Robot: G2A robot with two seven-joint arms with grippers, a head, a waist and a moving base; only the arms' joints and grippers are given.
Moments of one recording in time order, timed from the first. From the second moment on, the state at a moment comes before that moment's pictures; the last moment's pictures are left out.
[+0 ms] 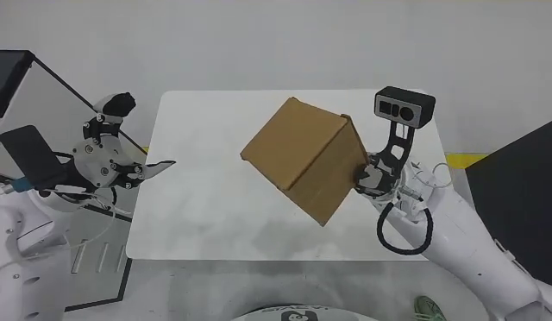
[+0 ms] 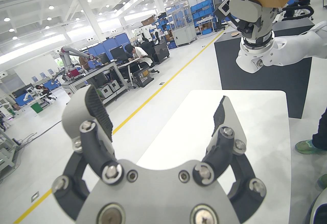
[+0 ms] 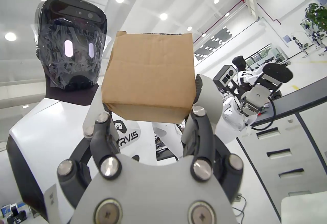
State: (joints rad) left arm 1.68 -1.07 -1.98 -2.11 1.06 -1.01 0.17; right arm -1.13 -0.96 0.91 -1.96 0.65 -0.87 0.59
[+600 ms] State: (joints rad) left arm 1.68 -1.07 -1.98 -2.11 1.06 -1.01 0.17; right arm -1.22 -0.96 1.20 -2.03 0.19 -1.01 0.45
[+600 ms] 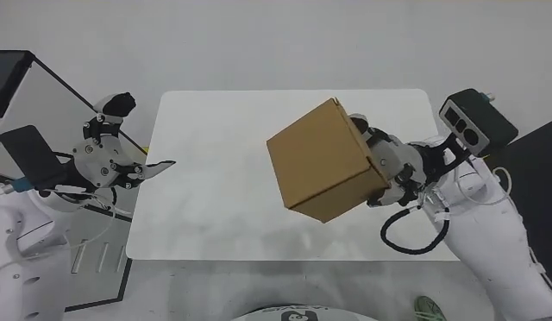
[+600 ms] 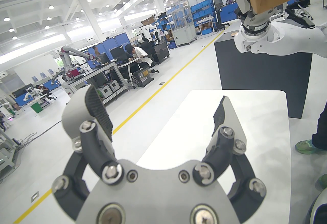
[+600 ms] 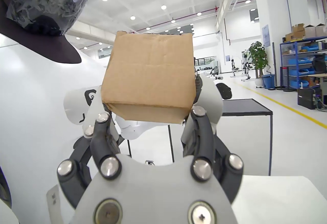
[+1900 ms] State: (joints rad) left arm 1.68 -1.07 -1.98 -2.11 1.06 -1.01 0.17; right arm -1.12 -1.00 1.50 -2.34 -1.71 -0.91 -0.37
